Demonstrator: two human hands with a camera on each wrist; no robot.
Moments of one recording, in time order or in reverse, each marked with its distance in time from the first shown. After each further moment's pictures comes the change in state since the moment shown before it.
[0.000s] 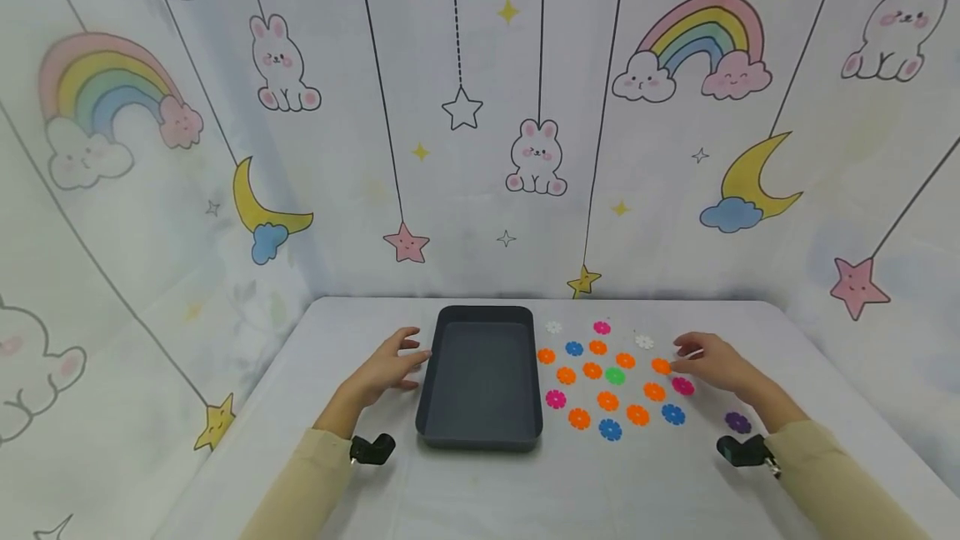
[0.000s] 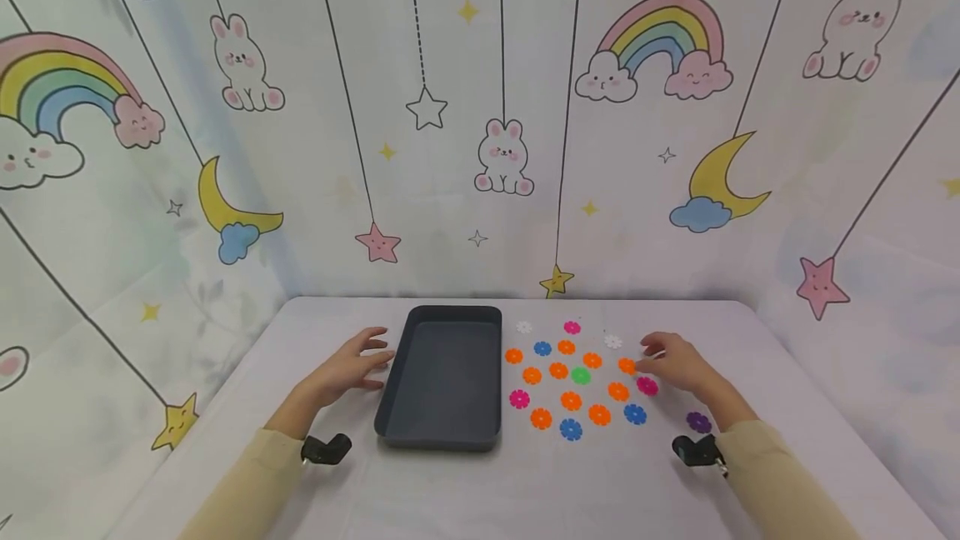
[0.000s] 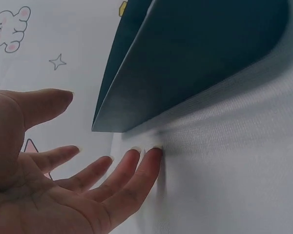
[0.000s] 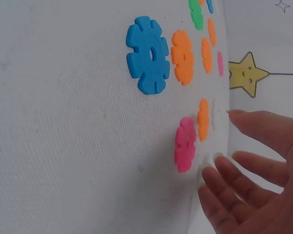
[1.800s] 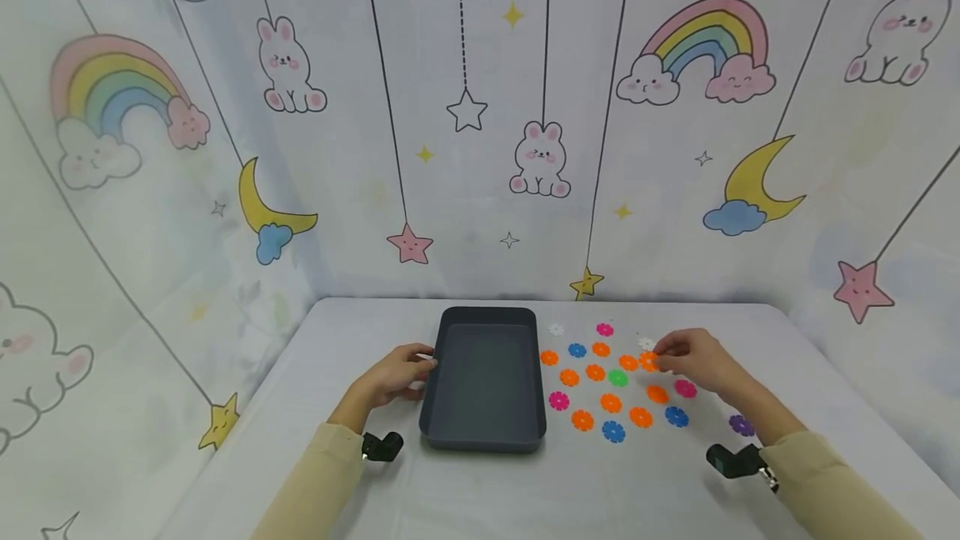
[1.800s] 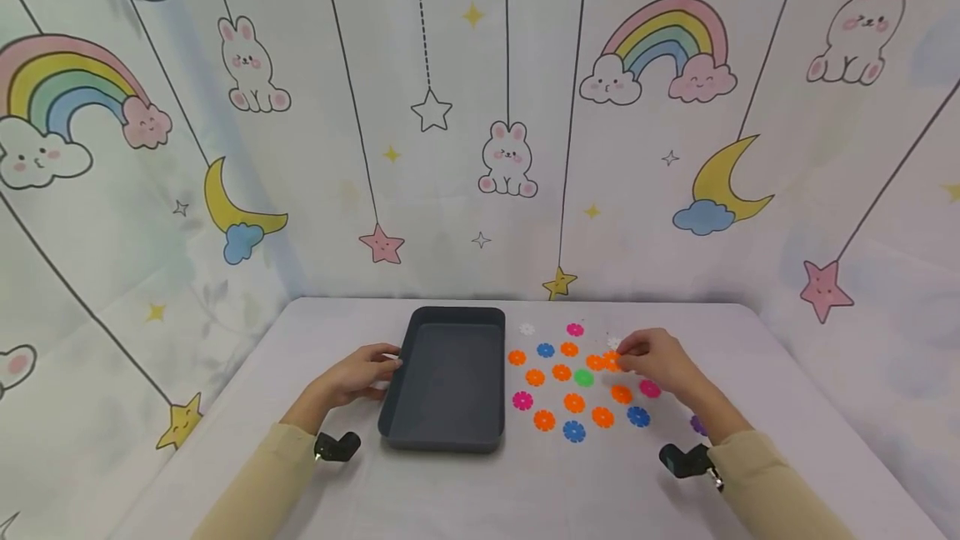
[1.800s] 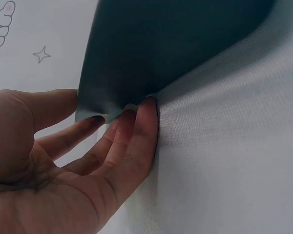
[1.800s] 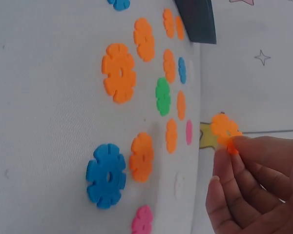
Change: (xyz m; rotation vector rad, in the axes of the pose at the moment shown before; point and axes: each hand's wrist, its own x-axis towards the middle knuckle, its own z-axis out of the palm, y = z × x) left_hand 0.001 -0.005 0.006 -0.032 -0.098 -0.070; right_hand -0.010 -0.054 0.011 0.120 0.033 -0.033
